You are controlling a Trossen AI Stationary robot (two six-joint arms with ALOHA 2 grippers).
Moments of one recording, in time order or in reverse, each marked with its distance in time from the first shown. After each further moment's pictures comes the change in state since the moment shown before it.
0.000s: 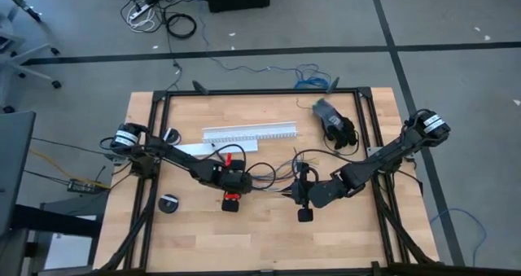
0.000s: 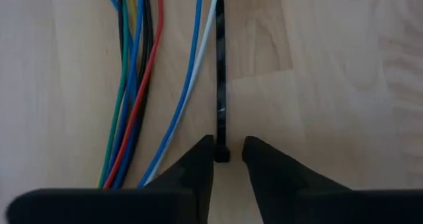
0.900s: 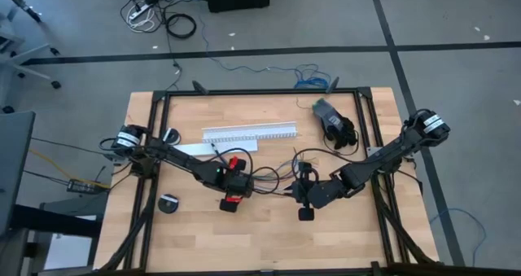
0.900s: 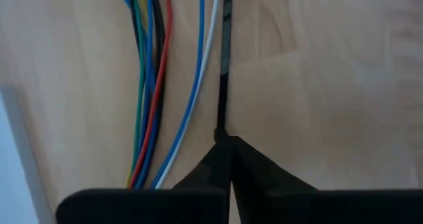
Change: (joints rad) left arm -0.034 0.007 0.135 -0.235 -0.074 0.044; right arm 0.000 0.000 0.000 -0.072 0.000 0.076
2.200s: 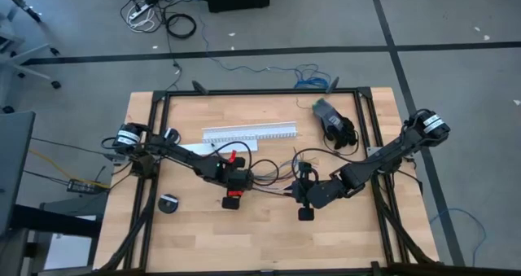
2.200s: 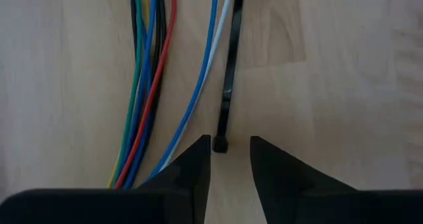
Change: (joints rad) left arm 0.065 -0.003 -0.049 0.088 0.111 -0.045; right arm 0.000 0.000 0.000 0.001 0.000 0.000
